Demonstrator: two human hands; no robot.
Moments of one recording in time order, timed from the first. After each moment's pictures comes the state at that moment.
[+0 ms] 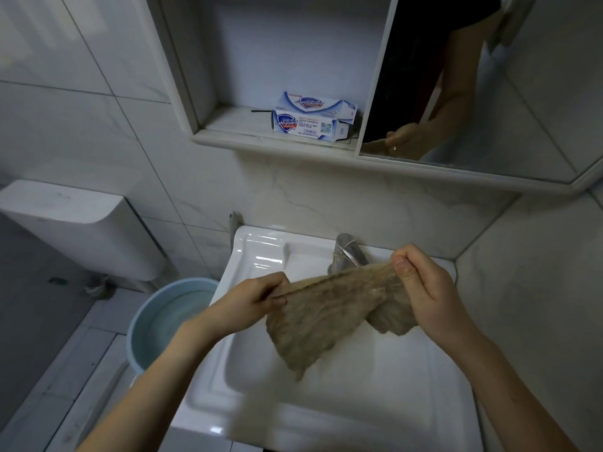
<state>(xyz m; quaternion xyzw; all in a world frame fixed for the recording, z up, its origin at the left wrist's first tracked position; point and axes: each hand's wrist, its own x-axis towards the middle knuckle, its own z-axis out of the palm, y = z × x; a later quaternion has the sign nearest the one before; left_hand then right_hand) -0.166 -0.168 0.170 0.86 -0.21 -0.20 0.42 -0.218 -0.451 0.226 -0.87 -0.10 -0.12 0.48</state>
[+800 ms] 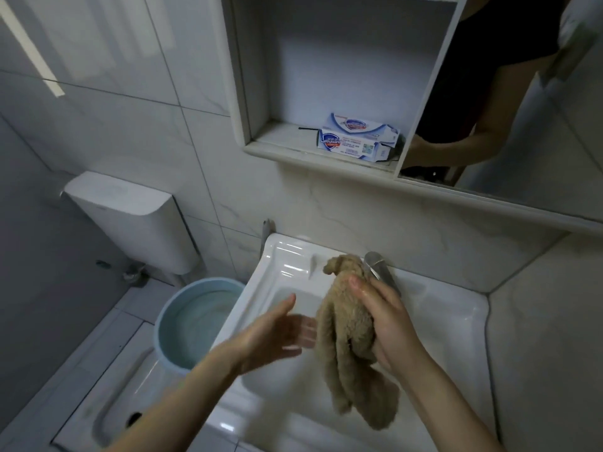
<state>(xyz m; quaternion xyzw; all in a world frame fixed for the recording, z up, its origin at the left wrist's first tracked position) -0.201 -0.171 0.142 0.57 0.09 -0.38 0.72 -0.219 -0.362 0.227 -0.58 0.04 0.10 0.81</state>
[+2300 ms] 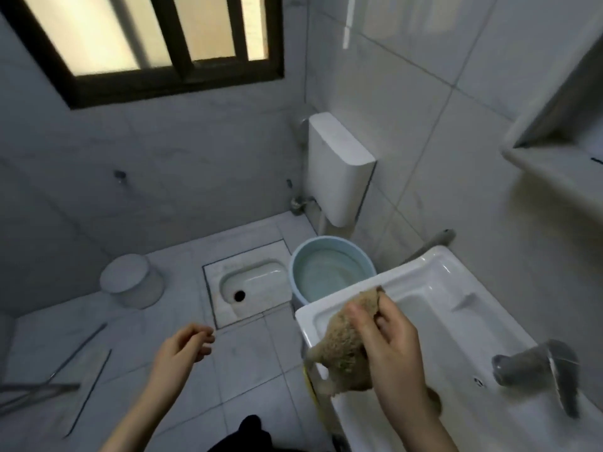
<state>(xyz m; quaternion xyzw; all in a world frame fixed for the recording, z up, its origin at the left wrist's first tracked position) -0.512 -0.054 0.105 0.60 0.55 0.18 0.55 -0.304 -0.246 0.234 -0.63 -0.23 0.29 0.68</state>
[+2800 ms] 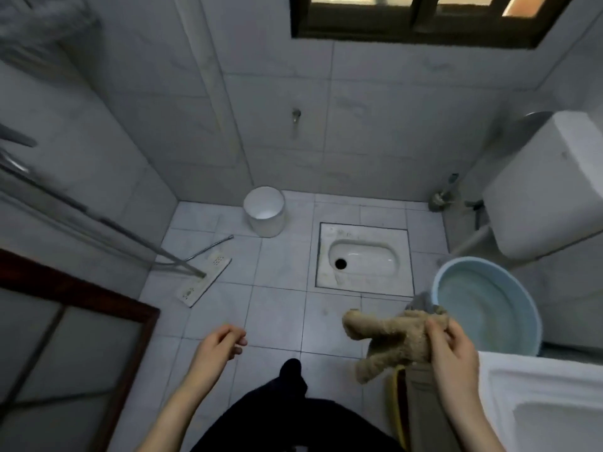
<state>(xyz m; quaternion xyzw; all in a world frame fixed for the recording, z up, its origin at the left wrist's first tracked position) -0.757 0.010 0.031 0.39 0.71 0.20 0.55 -0.414 -0.065 0.115 -0.76 -0.28 0.34 0.47</state>
